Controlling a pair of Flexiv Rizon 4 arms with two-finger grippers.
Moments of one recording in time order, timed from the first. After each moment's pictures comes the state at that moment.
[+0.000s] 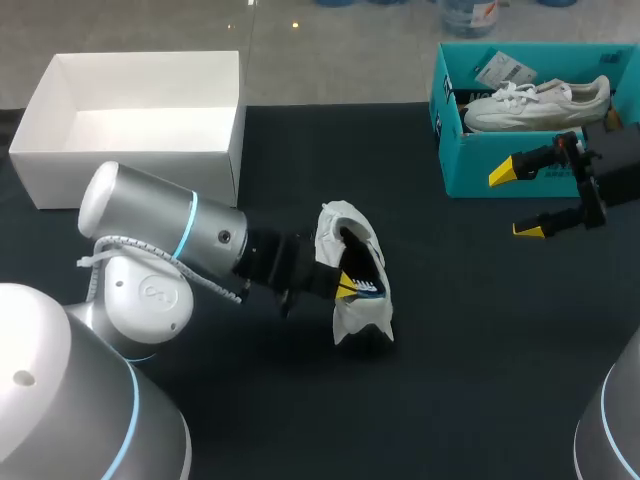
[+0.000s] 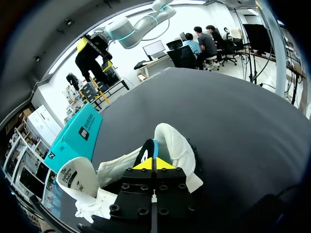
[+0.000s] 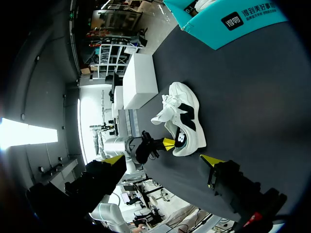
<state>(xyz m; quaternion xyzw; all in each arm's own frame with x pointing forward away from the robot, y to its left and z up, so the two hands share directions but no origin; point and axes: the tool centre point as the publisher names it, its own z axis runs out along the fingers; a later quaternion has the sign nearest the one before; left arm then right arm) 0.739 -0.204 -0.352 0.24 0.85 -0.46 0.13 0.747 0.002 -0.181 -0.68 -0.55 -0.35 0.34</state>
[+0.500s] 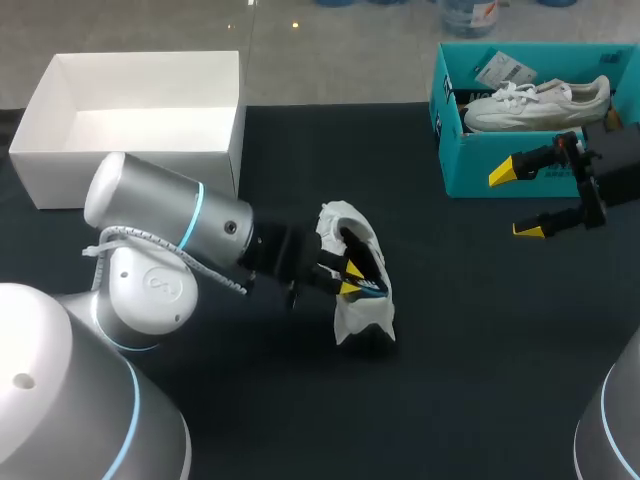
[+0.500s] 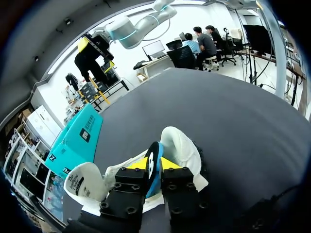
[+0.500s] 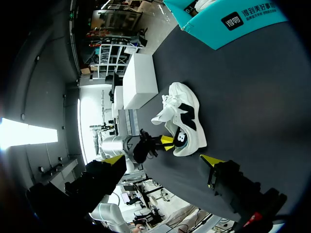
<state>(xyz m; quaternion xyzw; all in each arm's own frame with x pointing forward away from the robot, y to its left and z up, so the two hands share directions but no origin) 0.749 -0.211 -0.339 0.24 0.85 -0.46 0.14 0.747 0.002 -0.181 -0.68 -0.55 -0.35 0.34</state>
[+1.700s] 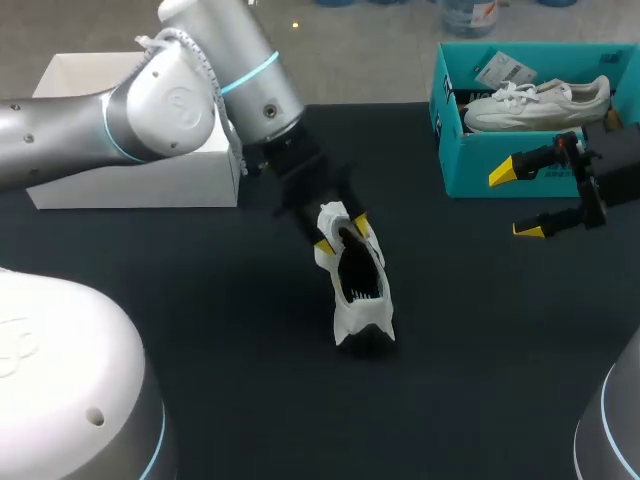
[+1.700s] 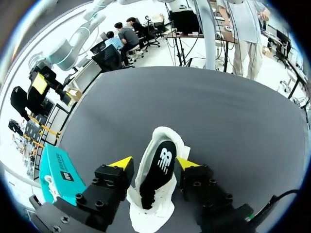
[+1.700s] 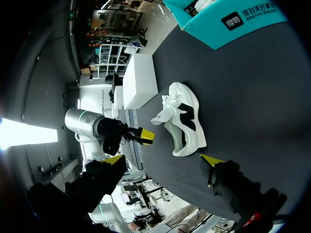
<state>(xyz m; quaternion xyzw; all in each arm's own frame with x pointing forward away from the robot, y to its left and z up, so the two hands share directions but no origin) 0.773 -0.198 -0.272 0.54 0.78 -0.30 0.00 0.747 0.002 -0.181 -0.68 -0.55 -0.35 0.34</state>
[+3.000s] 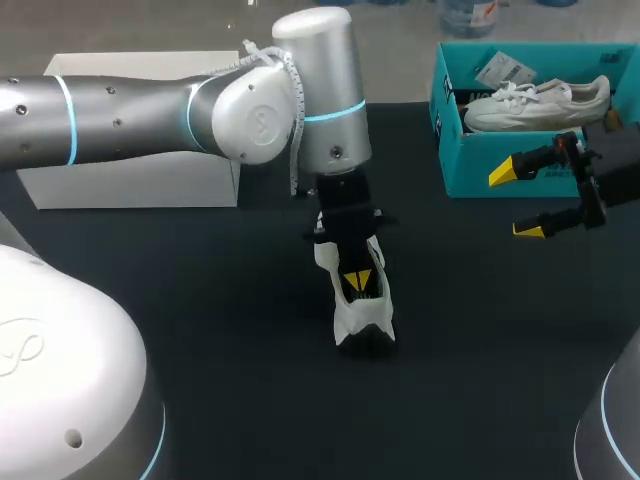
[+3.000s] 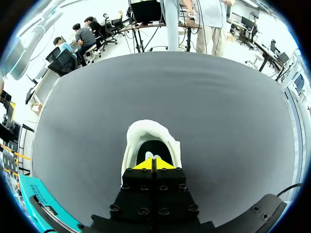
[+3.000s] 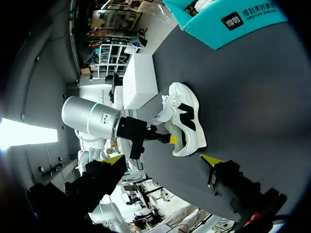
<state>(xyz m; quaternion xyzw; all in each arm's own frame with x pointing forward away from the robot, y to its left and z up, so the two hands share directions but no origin) 0.754 -0.220 -0.352 0.65 0.72 -0.20 -0.09 0.747 0.002 -0.181 -0.68 -0.55 -0.35 0.34</state>
